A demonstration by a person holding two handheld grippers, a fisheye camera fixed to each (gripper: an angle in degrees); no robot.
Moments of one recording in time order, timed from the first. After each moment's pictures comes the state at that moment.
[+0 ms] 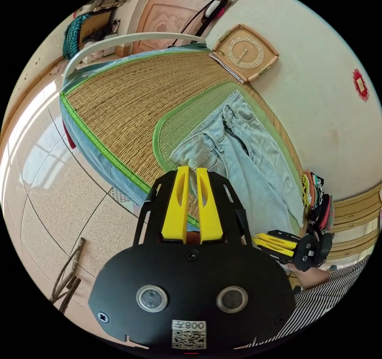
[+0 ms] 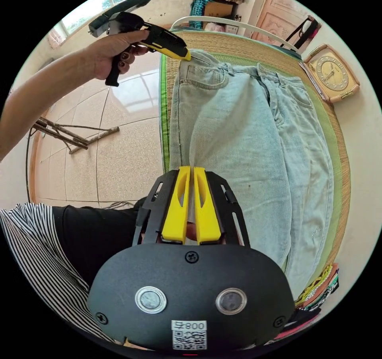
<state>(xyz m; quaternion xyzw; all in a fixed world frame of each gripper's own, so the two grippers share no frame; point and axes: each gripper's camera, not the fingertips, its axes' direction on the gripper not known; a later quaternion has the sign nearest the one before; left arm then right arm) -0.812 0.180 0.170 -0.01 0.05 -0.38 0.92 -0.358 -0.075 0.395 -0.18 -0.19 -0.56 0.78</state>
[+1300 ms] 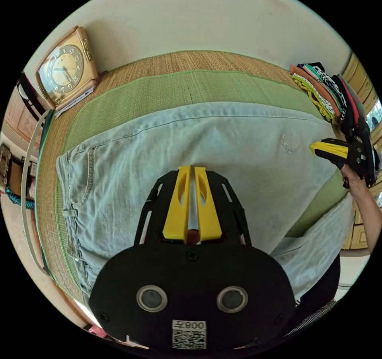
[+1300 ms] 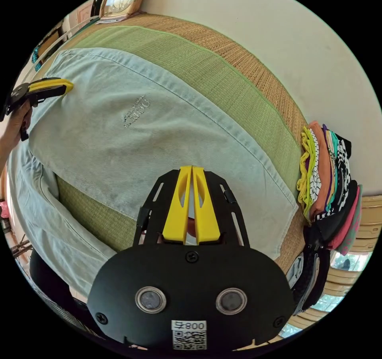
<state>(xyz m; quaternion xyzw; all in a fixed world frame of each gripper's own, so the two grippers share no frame) -0.479 -0.223 0.472 -0.12 -0.01 0.02 0.99 -0.061 -0.278 0.524 -0.17 0.10 -0.26 0.95</state>
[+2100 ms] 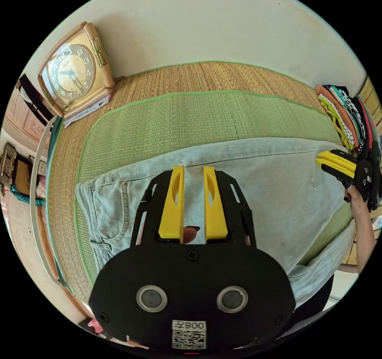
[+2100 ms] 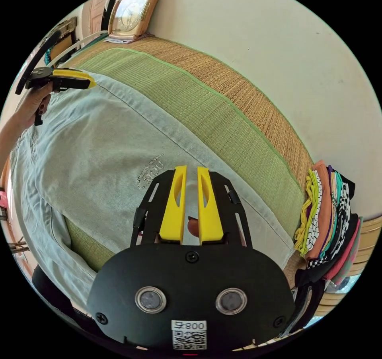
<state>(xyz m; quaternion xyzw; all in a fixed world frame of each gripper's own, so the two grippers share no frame) -0.470 -0.350 0.558 -0.15 -0.02 0.00 0.99 -0.084 -0.336 0.547 -0.15 0.02 -0.28 0.95</state>
